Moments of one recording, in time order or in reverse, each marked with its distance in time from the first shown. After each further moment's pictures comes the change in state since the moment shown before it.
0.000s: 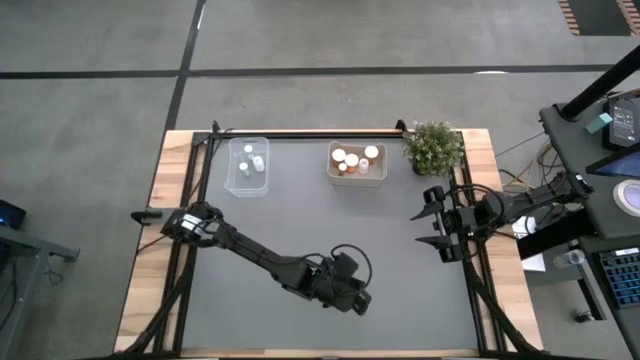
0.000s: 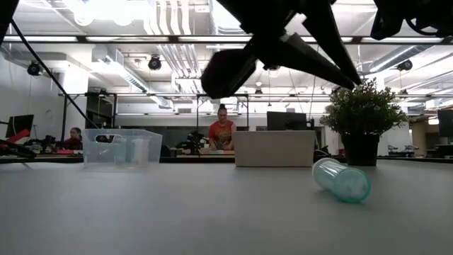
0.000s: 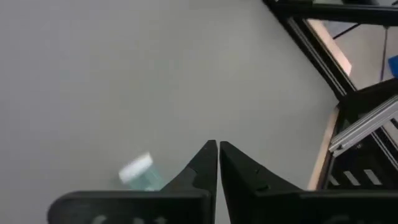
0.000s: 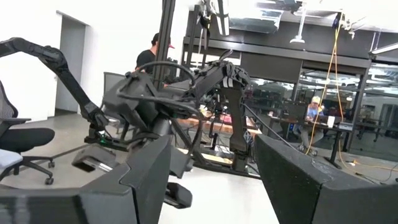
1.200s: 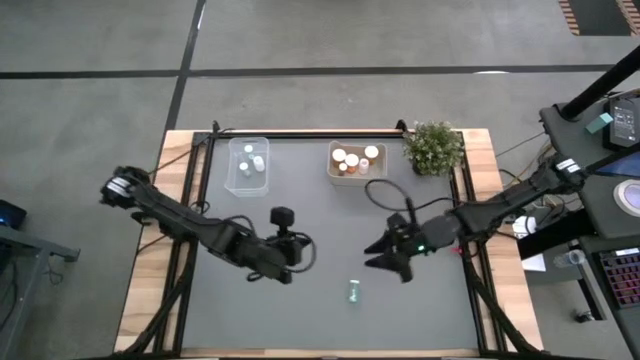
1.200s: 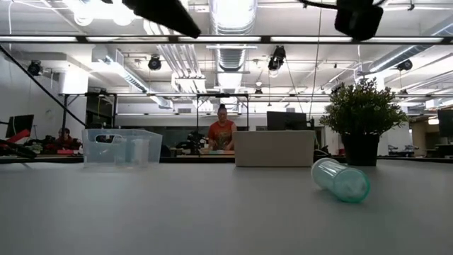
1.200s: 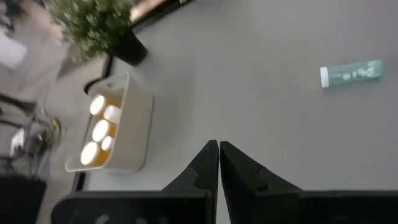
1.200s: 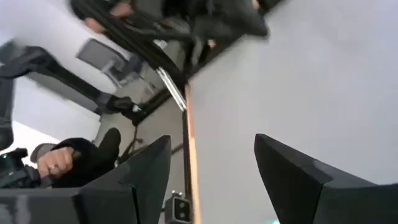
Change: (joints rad) left arm -0.019 -0.659 -0.538 -0.153 -0.232 1.240; right arm 0.106 0.755 0.621 -0.405 0.112 1.025
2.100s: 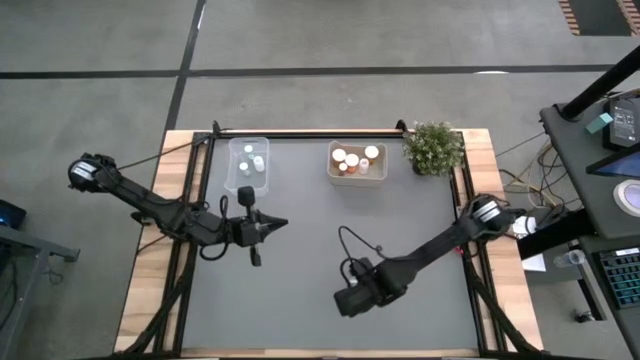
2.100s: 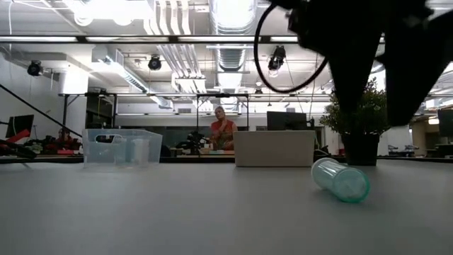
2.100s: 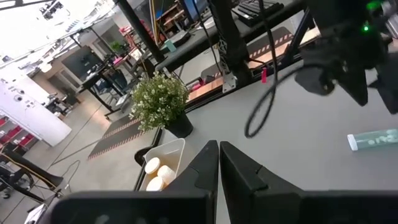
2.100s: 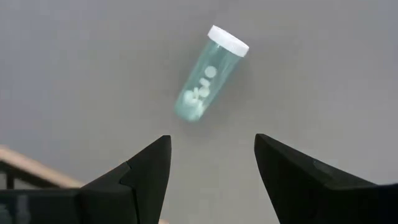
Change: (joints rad) left arm 0.005 -0.495 -0.445 0.529 0.005 0.339; right arm 0.103 0.860 0.800 -1.001 -0.167 0.875
